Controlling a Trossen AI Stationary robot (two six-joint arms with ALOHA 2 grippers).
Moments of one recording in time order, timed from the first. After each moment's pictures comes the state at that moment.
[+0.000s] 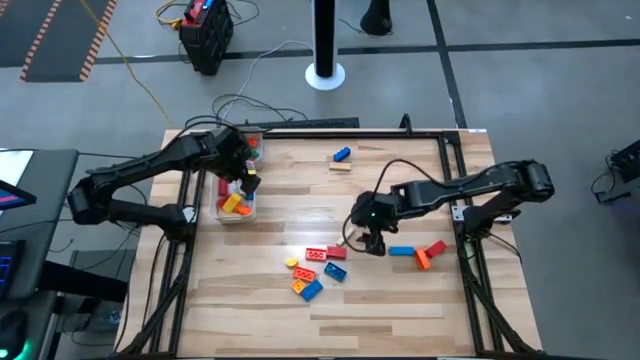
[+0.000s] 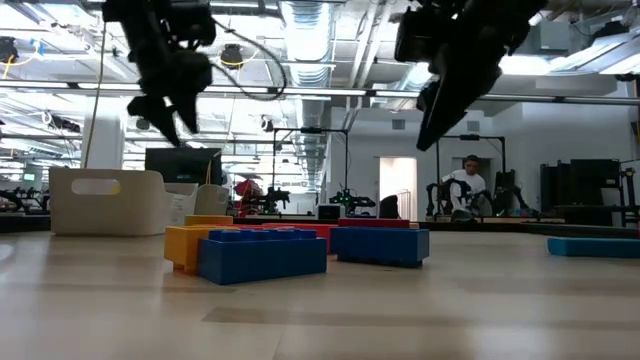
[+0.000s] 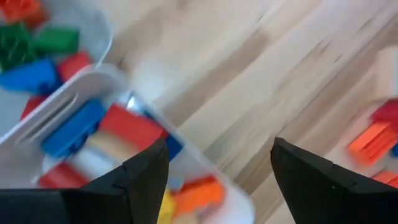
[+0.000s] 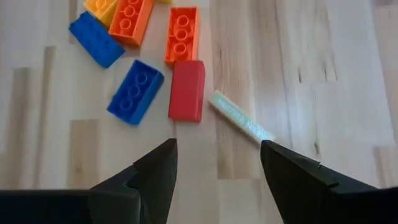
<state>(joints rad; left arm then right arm) 0.54 1.15 1.00 -0.92 0.04 -0.36 0.06 1.48 1.03 -0.56 -0.06 0.14</state>
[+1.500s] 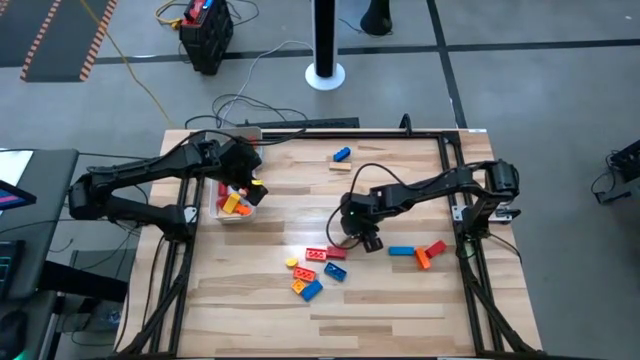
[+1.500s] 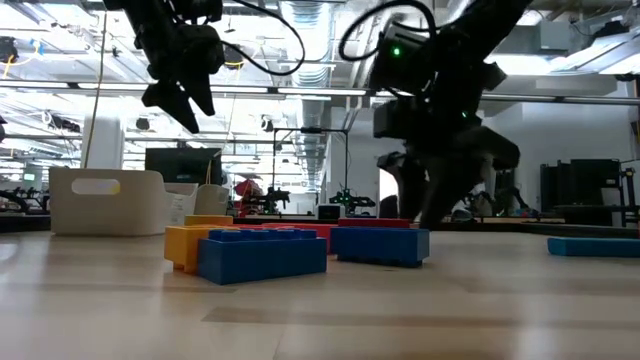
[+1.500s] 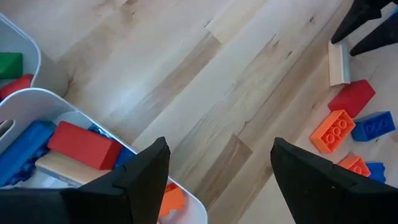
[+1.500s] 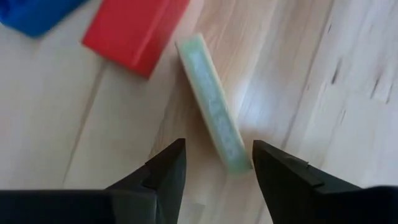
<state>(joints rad) 0.38 1.14 1.02 -0.85 0.02 -0.41 -0.05 1.74 0.98 -0.42 -0.13 -0.37</state>
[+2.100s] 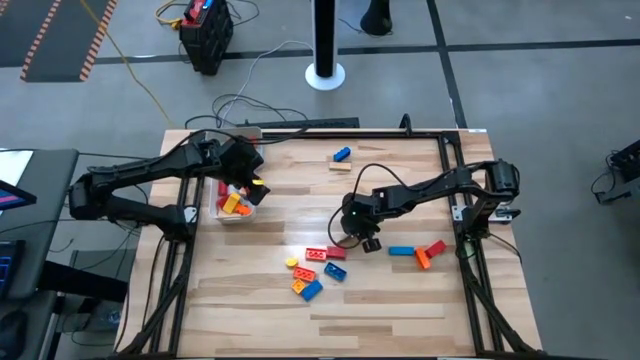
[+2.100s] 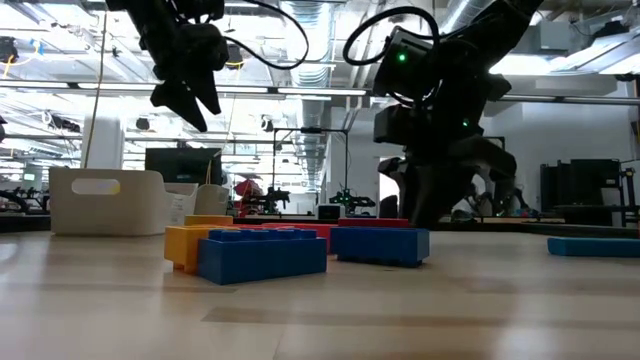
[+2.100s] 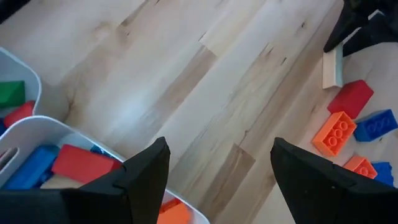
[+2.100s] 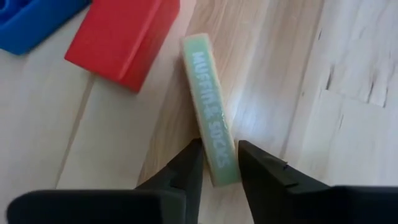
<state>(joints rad) 0.38 1.15 1.02 -0.81 0.02 -0.33 -0.05 1.74 0.93 -0.30 -0.13 -0.33</state>
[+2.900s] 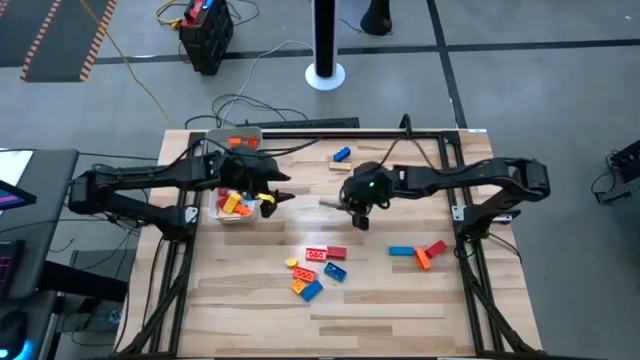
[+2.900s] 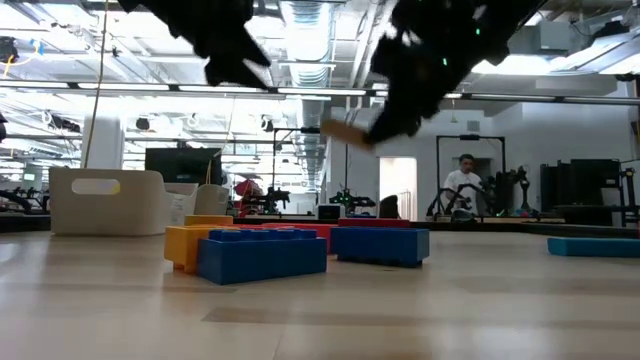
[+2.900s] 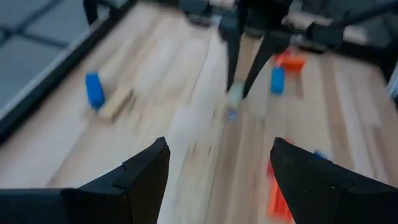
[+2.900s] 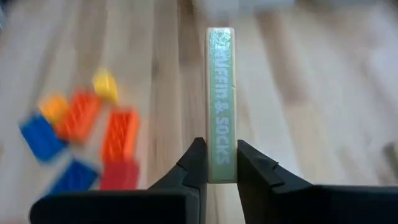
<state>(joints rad) 0.21 1.15 0.96 -0.32 0.02 -0.13 -0.16 1.48 0.93 -0.13 -0.13 0.03</state>
